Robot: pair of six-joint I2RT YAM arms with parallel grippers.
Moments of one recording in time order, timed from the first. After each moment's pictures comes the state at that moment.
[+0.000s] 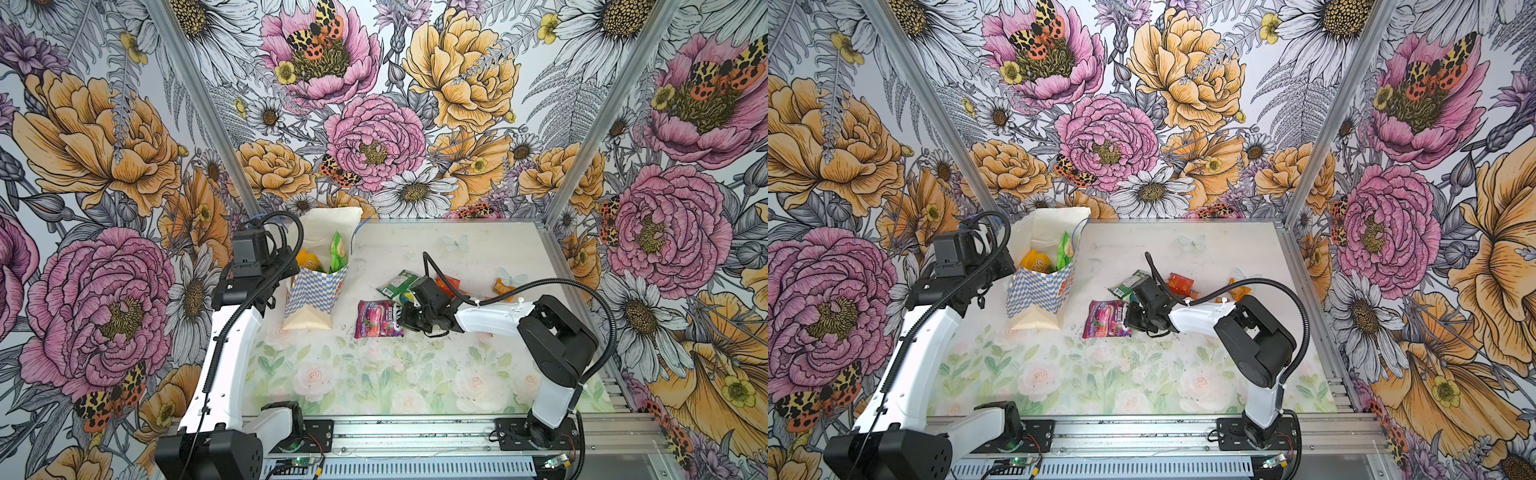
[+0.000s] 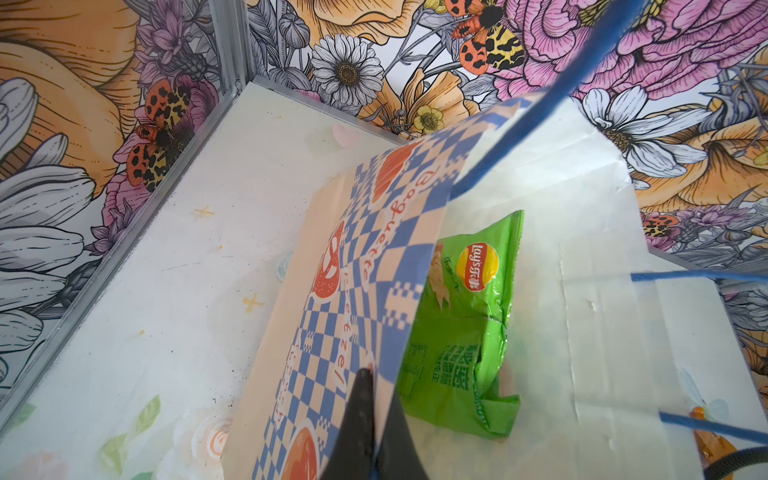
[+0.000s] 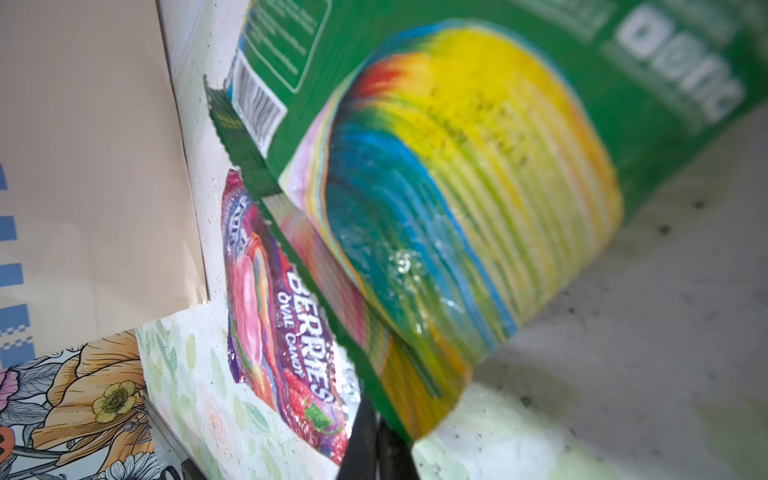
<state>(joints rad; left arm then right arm) 0.08 1.13 1.18 -0.66 0.04 -0.32 0.75 1.80 1.02 -0.13 -0.26 0.96</state>
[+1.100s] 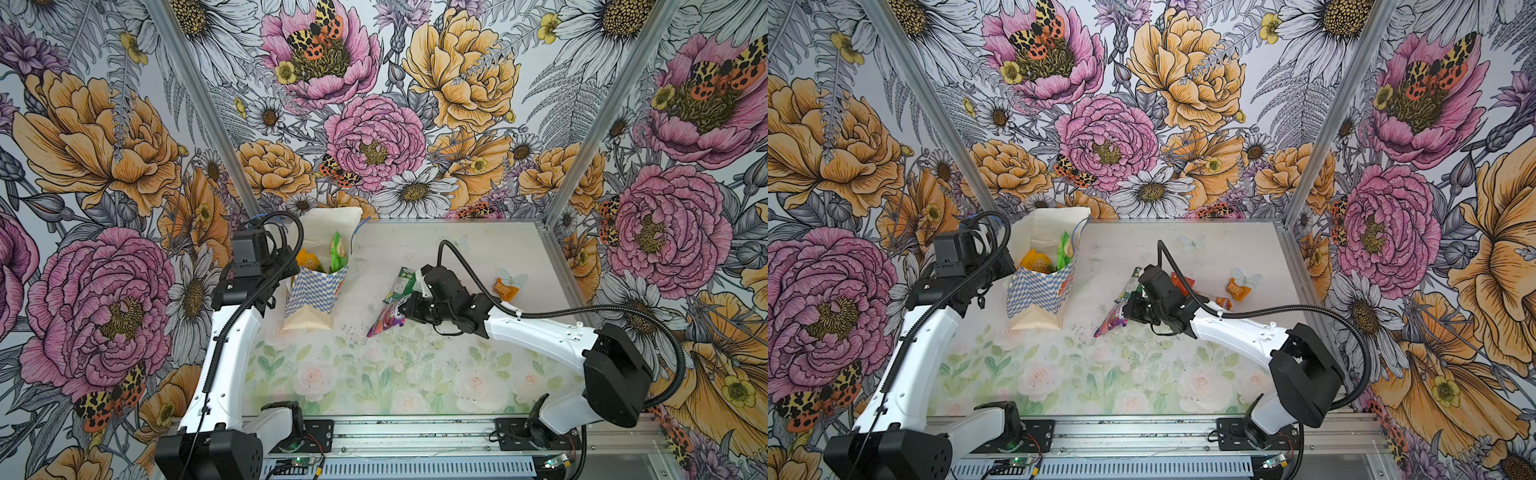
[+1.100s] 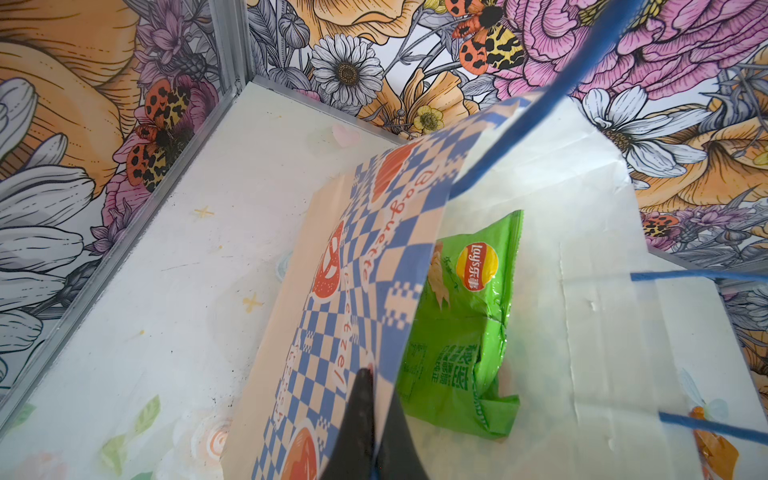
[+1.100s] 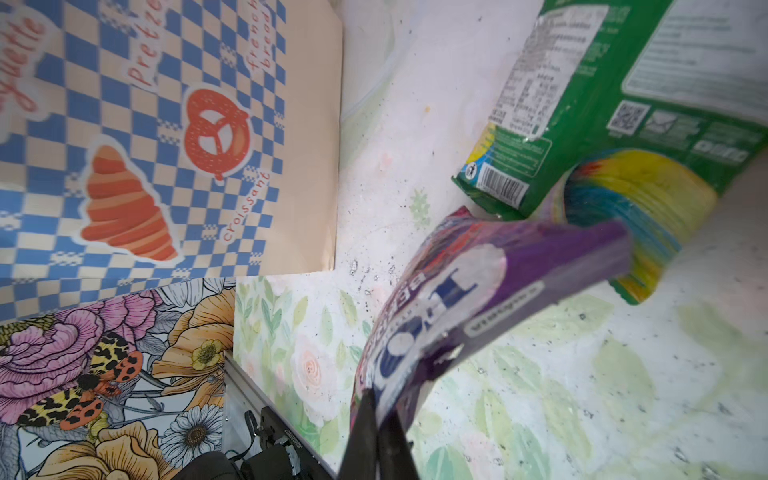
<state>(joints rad) 0.08 1.13 1.18 -0.66 0.04 -0.32 0.78 1.48 1.02 -0.24 -0.24 0.94</state>
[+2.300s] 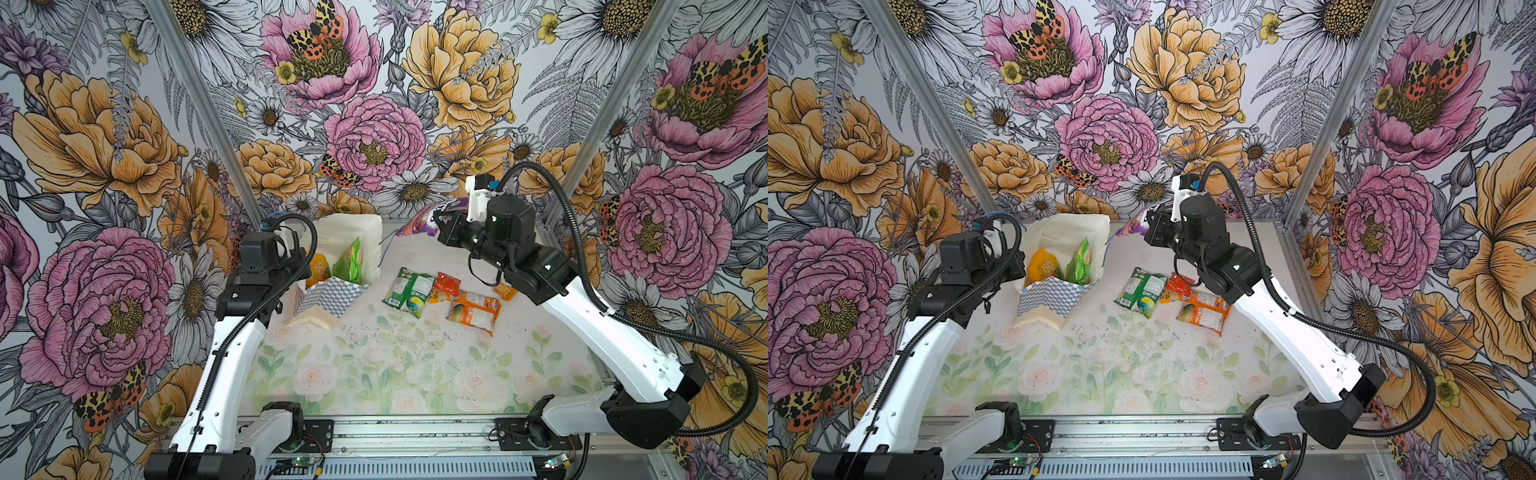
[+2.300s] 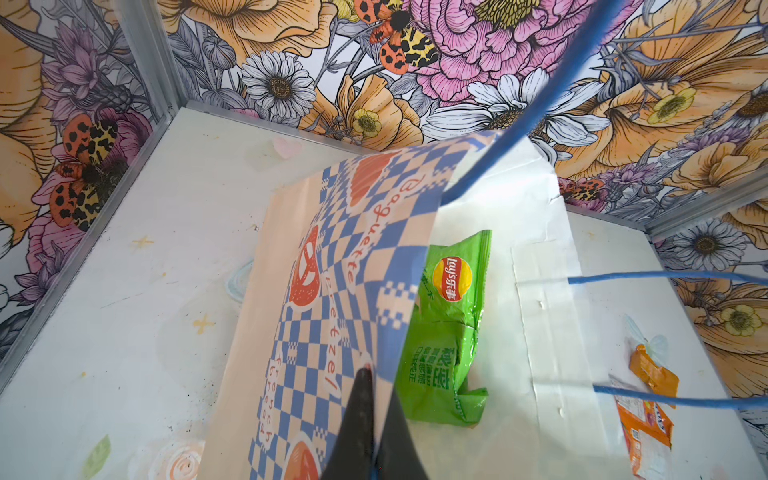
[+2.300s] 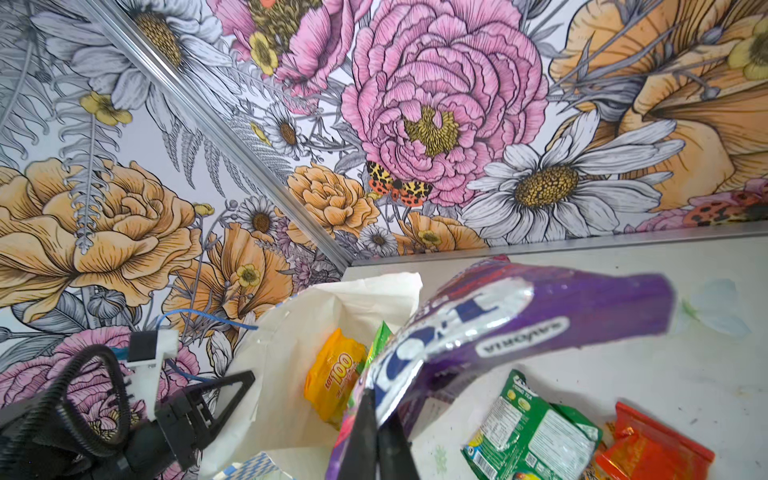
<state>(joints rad) -0.04 1.06 1.16 -0.63 0.08 -0.29 0.67 1.37 1.65 -0.51 0.07 0.59</state>
